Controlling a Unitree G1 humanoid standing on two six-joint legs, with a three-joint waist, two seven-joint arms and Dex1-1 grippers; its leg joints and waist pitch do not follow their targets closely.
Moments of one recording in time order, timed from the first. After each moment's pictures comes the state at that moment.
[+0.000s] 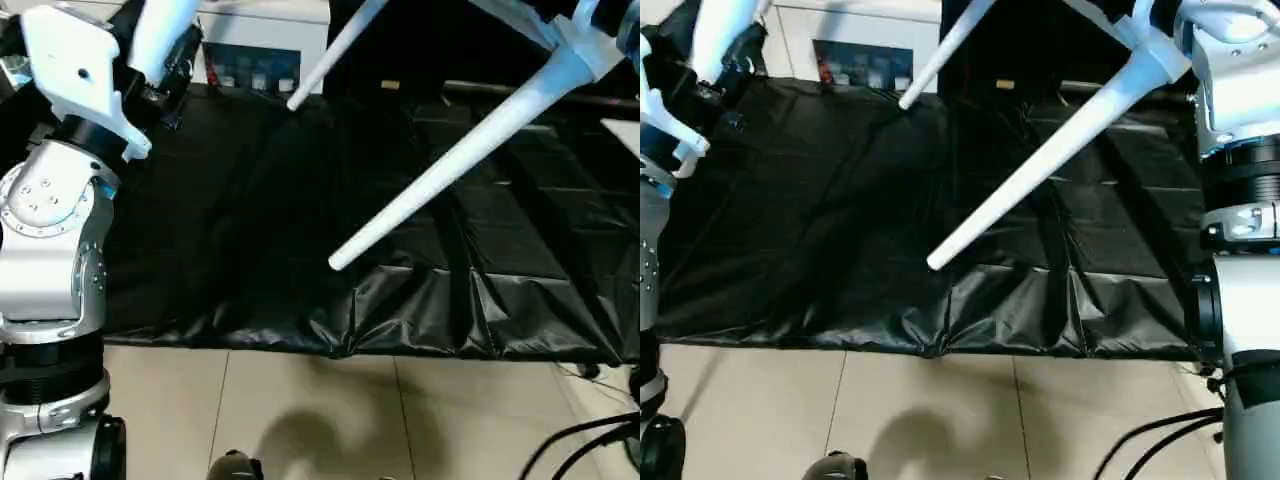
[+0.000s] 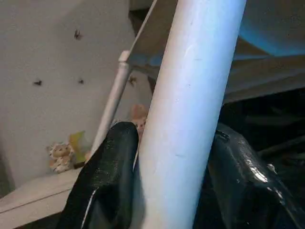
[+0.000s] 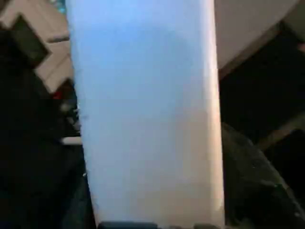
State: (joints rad) left arm -0.58 0.41 0.21 -0.22 -0.09 0.30 -0.36; right arm -1.27 -0.64 0.07 0.74 0.00 0.01 0.71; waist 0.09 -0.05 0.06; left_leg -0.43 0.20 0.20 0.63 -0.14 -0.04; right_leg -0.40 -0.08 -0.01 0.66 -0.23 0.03
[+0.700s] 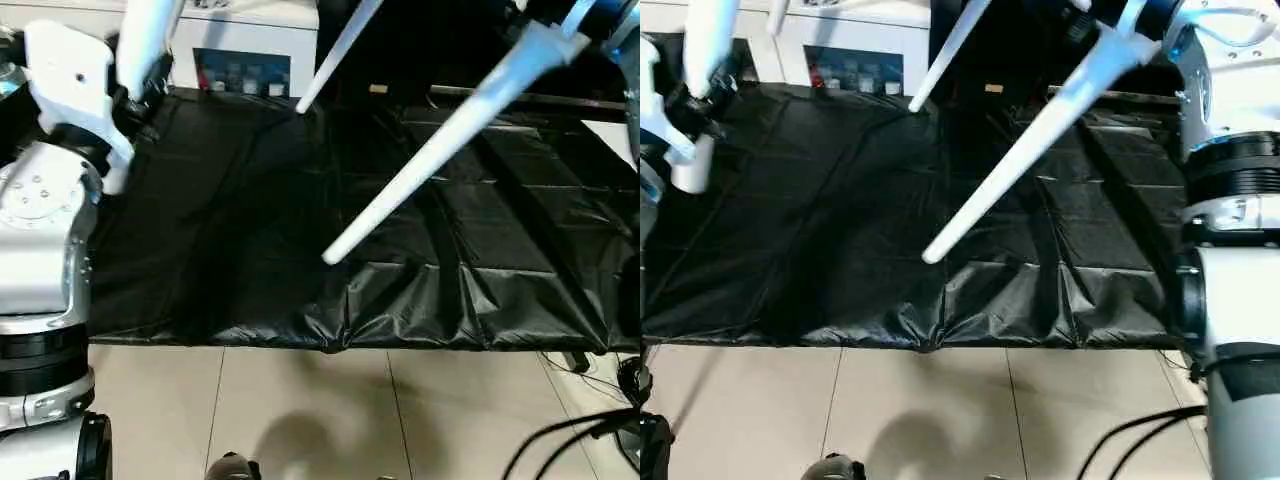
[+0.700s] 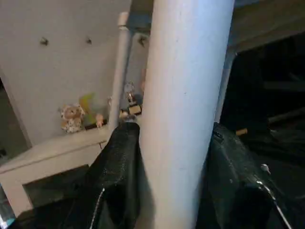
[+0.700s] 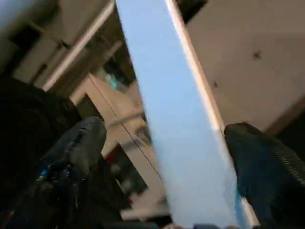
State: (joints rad) left arm -0.59 0.46 0.22 -0.12 -0.06 0.36 -0.34; right arm -1.29 -0.56 -0.05 0.79 0.21 -0.15 0.95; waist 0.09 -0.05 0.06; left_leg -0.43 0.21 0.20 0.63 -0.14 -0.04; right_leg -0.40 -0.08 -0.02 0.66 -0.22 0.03
